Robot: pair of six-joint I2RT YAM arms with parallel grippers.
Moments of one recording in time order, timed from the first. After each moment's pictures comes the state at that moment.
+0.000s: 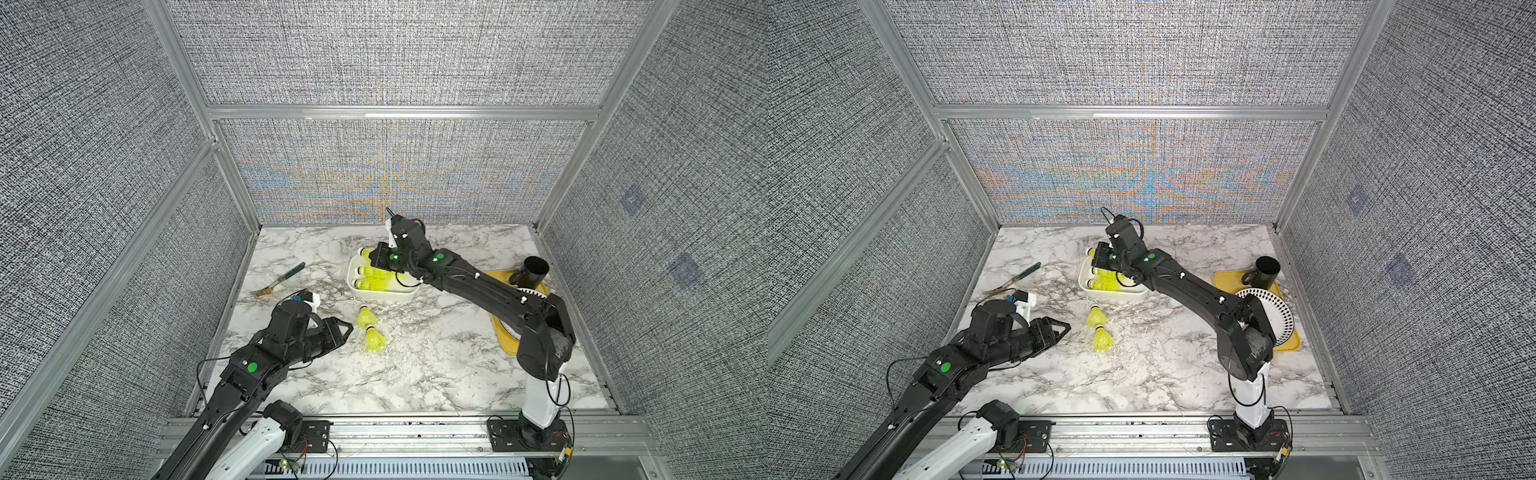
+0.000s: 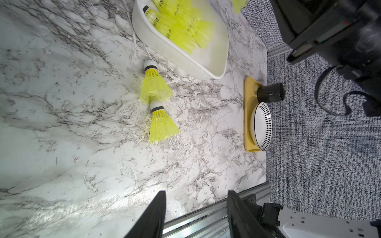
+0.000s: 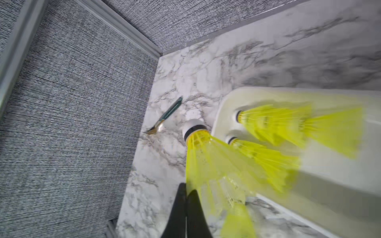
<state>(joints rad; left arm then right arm) -0.54 0.72 0.80 -0.79 0.26 -0.91 0.73 1.88 1.68 -0.36 -0.08 0.73</state>
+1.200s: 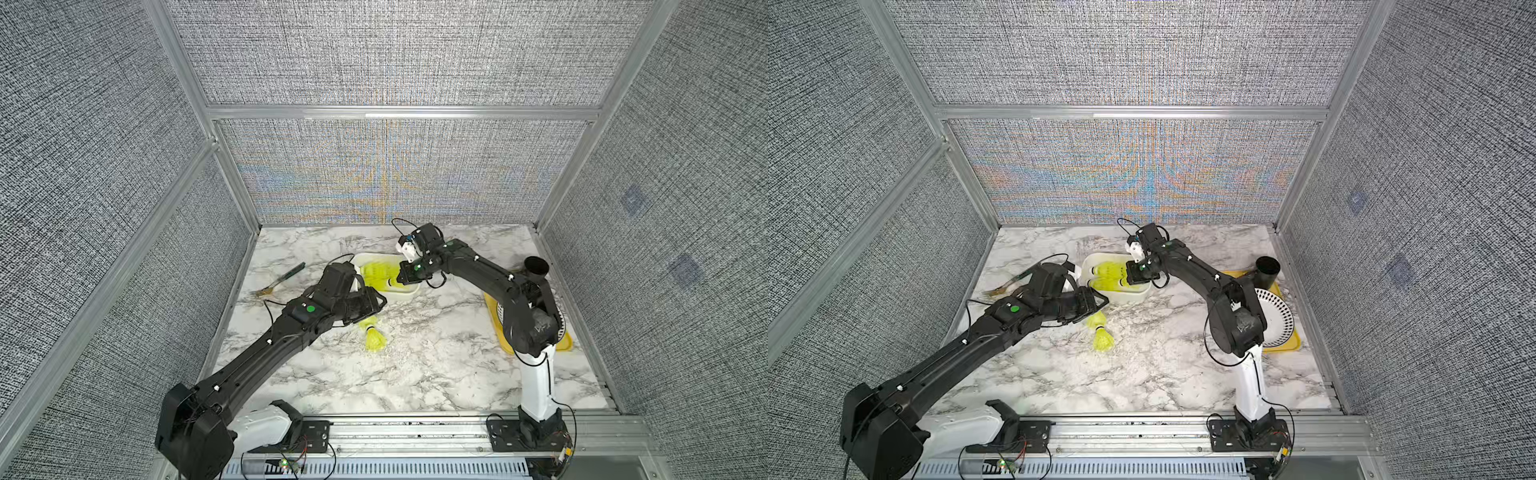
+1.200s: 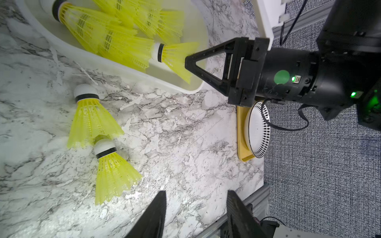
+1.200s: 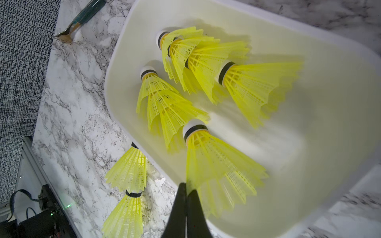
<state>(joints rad) -0.61 1.21 0.96 -0.49 0.29 -0.89 0.54 2.09 1.75 -0.69 -0.38 0.23</state>
